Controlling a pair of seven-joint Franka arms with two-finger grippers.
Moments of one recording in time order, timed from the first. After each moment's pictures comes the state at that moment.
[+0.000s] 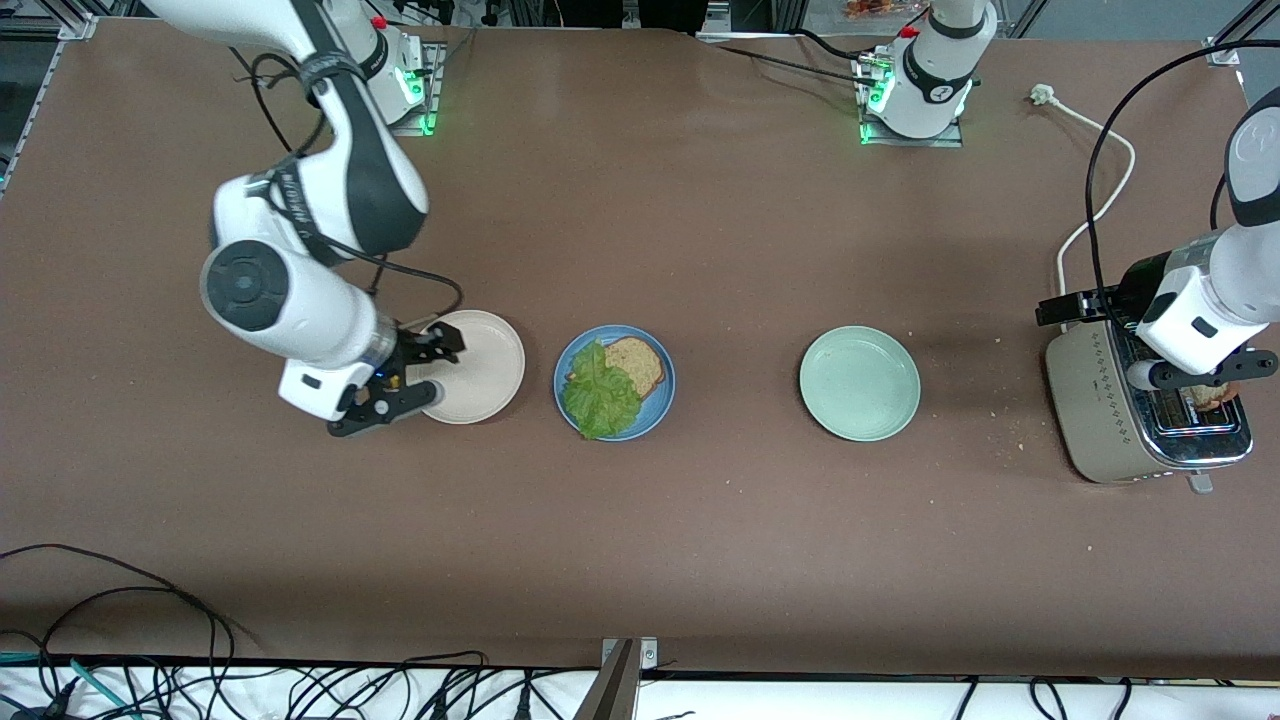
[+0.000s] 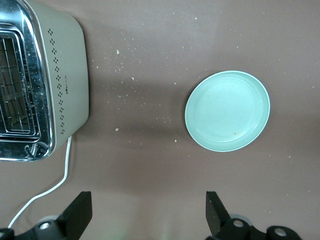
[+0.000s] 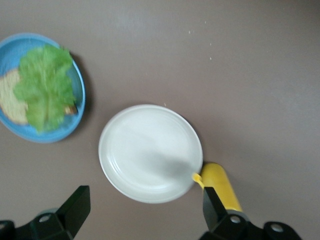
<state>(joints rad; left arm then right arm) 0.28 0.26 -0.30 -1.52 0.03 1.53 -0.17 0.39 0.46 -0.08 -1.48 0.11 1.85 -0.12</state>
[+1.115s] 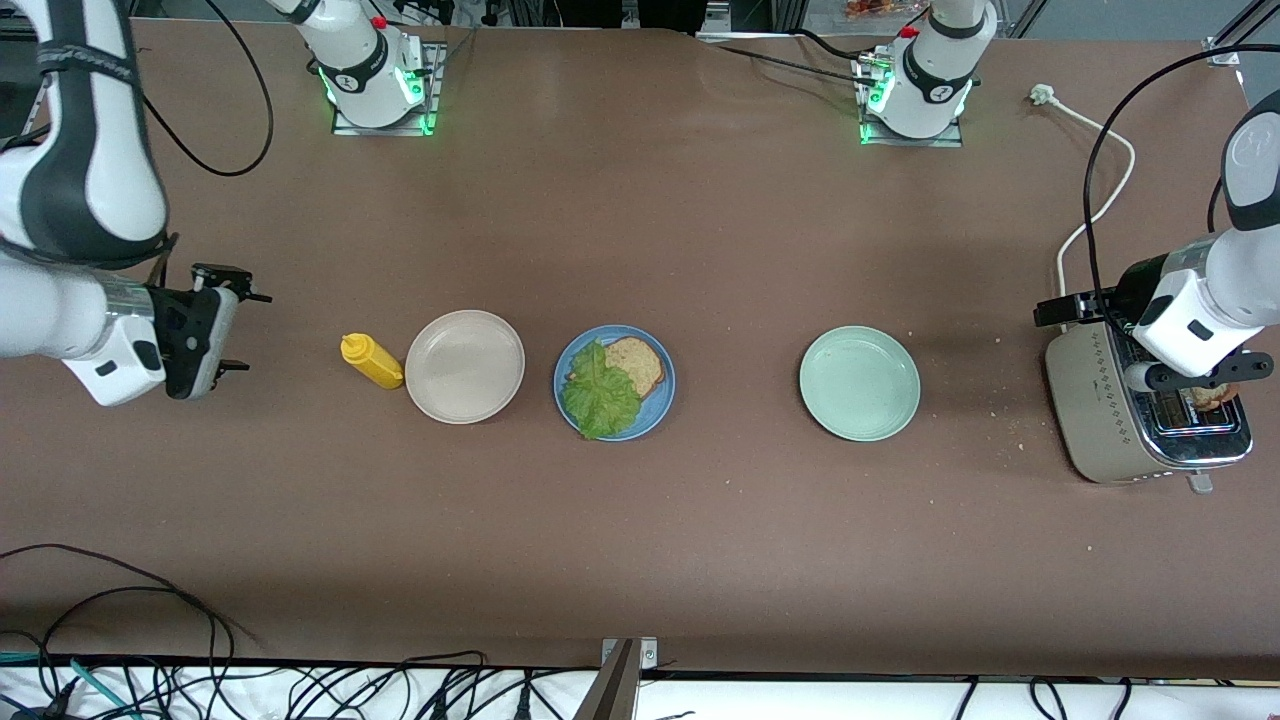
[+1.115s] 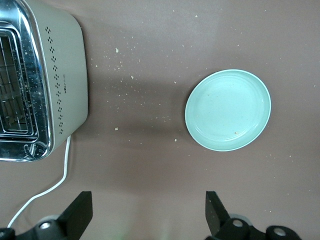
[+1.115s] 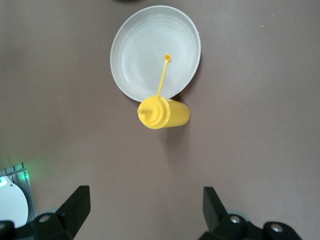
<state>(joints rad) 0.28 0.27 -0.30 -1.53 0.03 1.53 -0.17 0.02 0.35 -0.07 -1.58 0.21 1.65 -1.33</state>
